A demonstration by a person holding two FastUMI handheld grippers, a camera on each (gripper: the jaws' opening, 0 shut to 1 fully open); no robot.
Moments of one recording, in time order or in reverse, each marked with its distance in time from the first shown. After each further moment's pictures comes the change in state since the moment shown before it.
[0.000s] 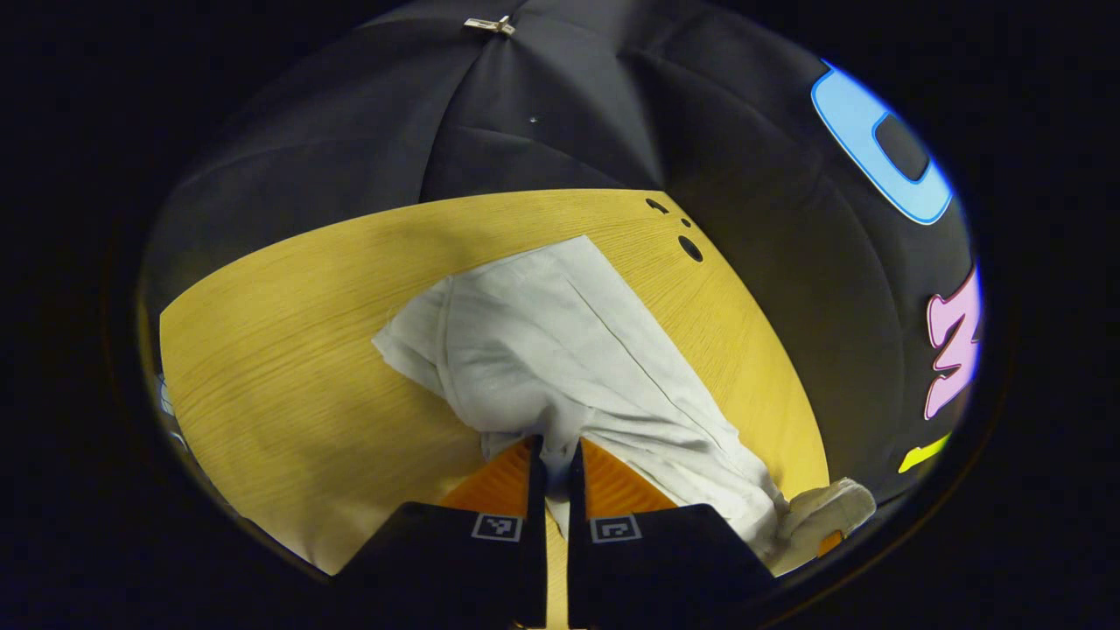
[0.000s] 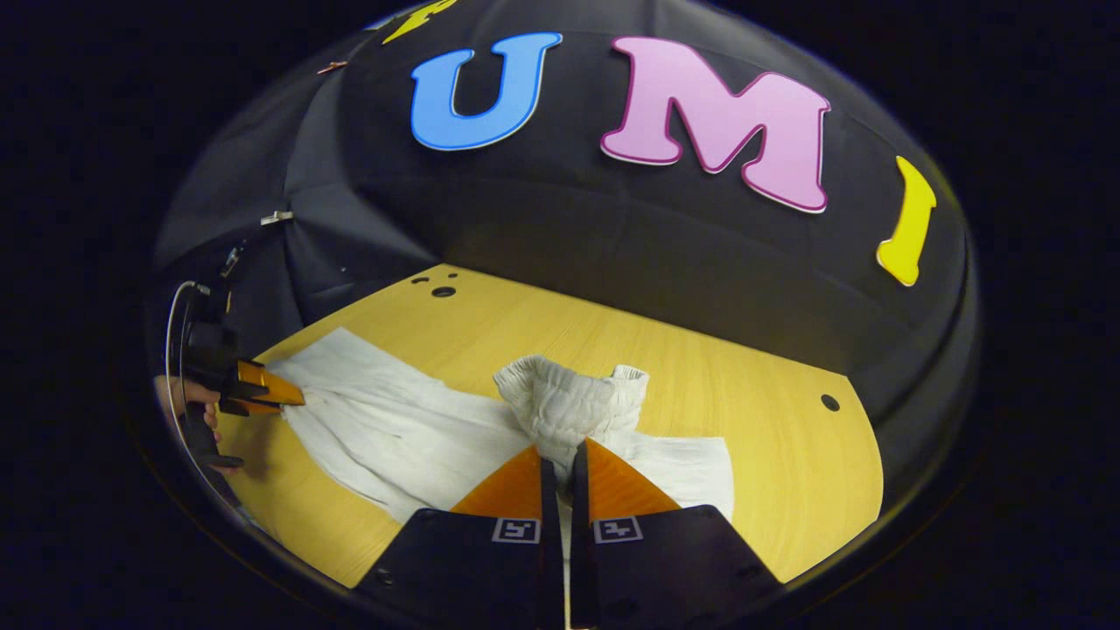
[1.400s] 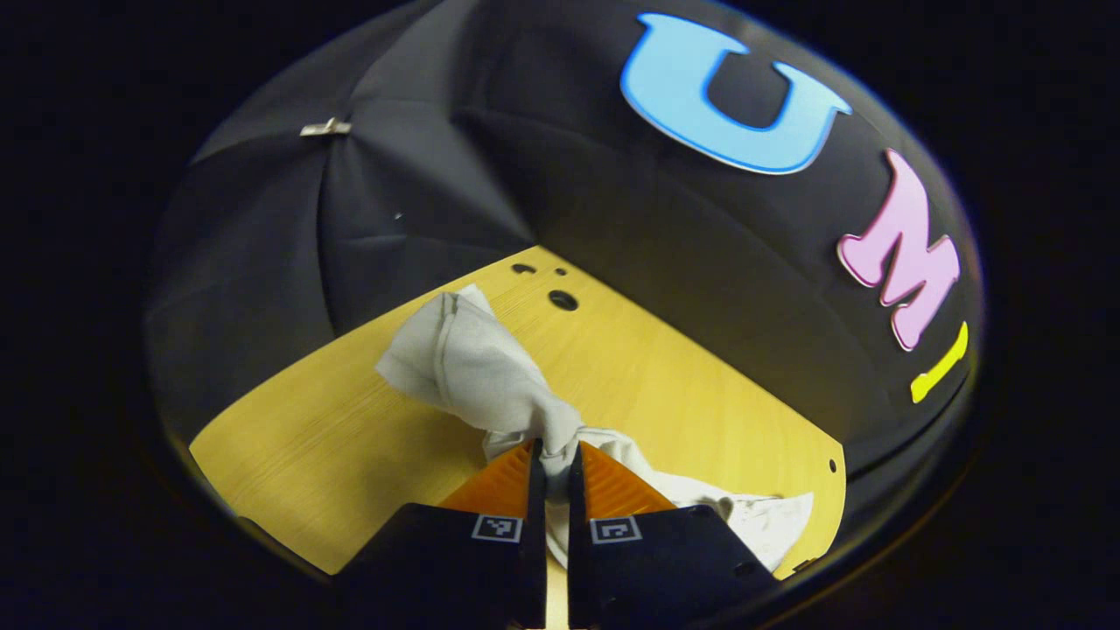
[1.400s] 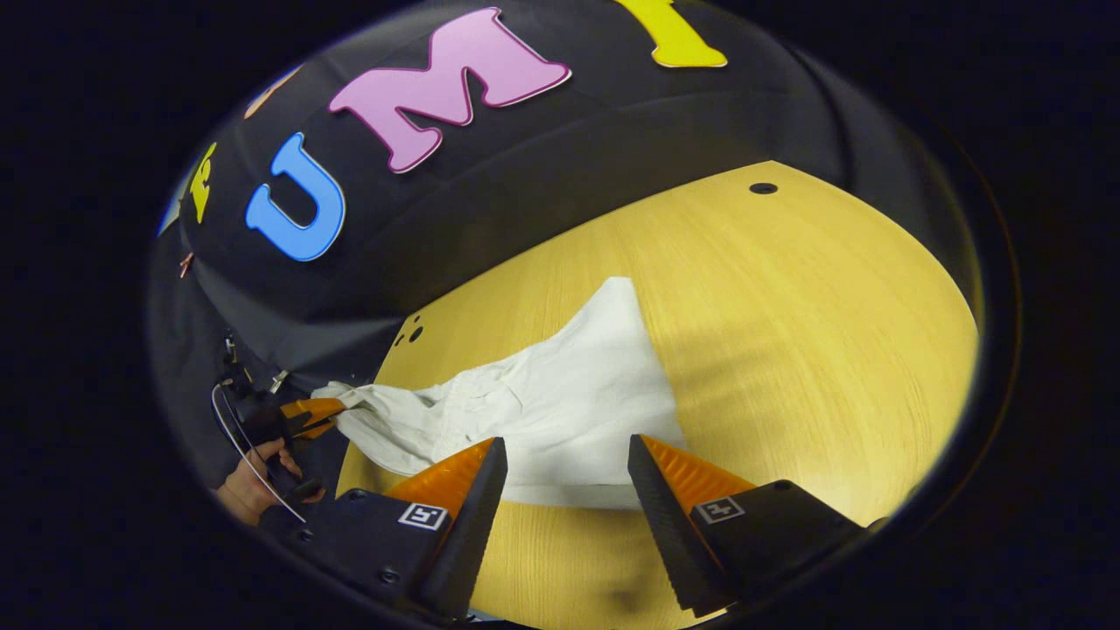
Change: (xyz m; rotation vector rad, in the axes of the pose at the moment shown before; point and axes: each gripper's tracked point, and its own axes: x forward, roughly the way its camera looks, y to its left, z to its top) left arm -0.042 -0.140 0.042 0.380 -0.178 -0.150; right arm -0.104 -0.121 -0.089 0.728 0.086 0.007
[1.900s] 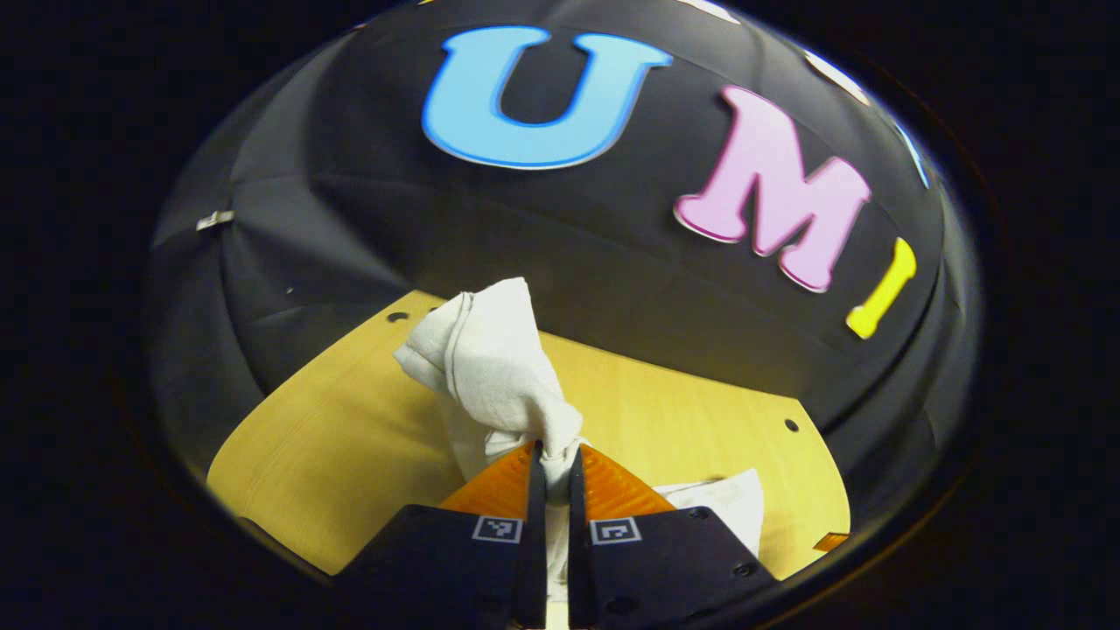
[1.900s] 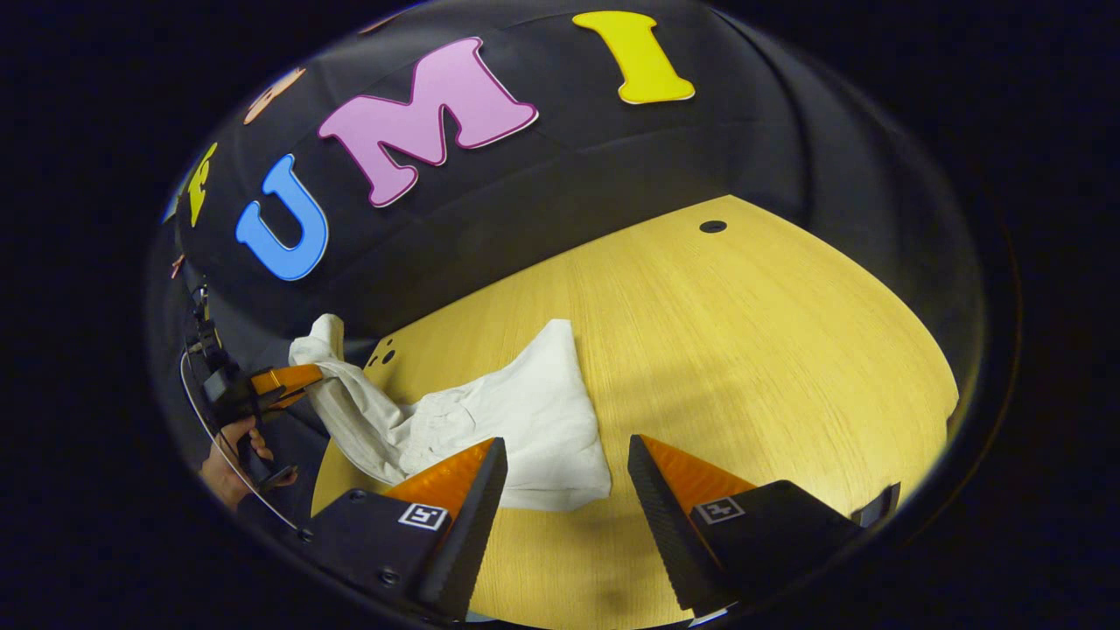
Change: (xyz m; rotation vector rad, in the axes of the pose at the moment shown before) left arm -0.032 -0.150 -0.017 0.282 -0.048 -0.221; right arm -0.040 -0.043 0.022 -0.022 -0.083 -0.091
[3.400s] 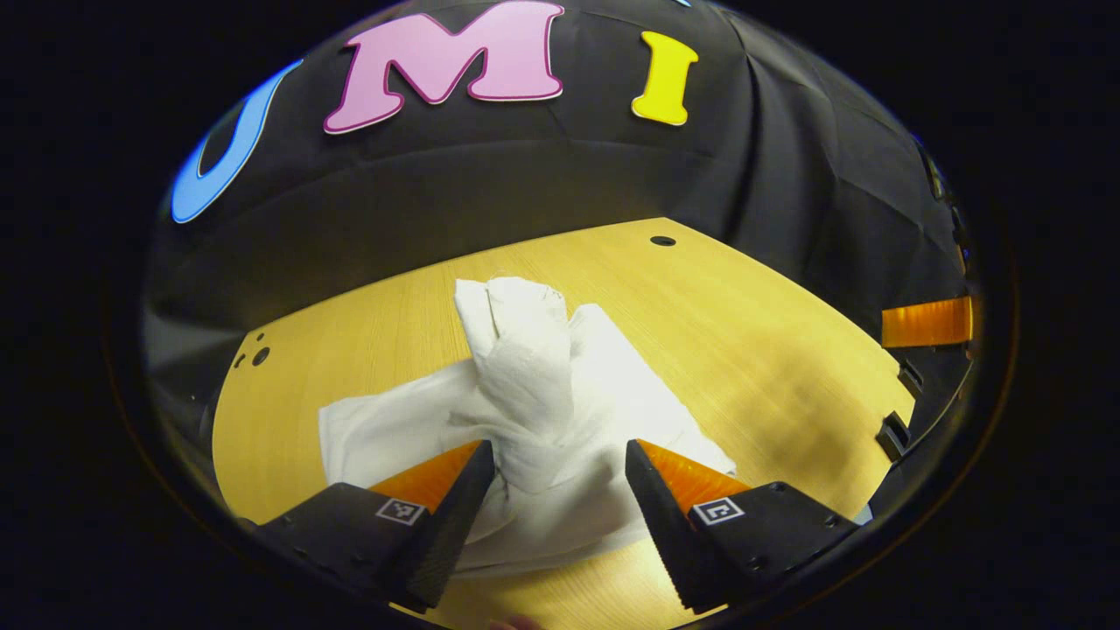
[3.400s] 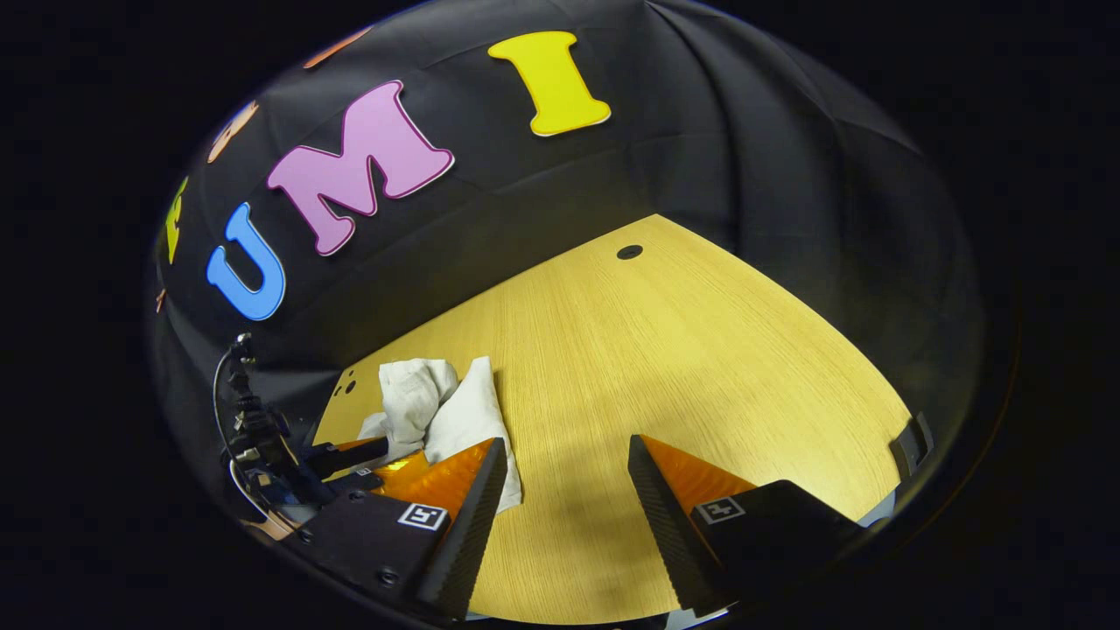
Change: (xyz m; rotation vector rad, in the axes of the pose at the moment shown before) left arm 0.002 -0.179 -0.179 0.536 0.225 -0.243; right arm -0.038 -0.085 0.043 0.050 -0.054 -0.077
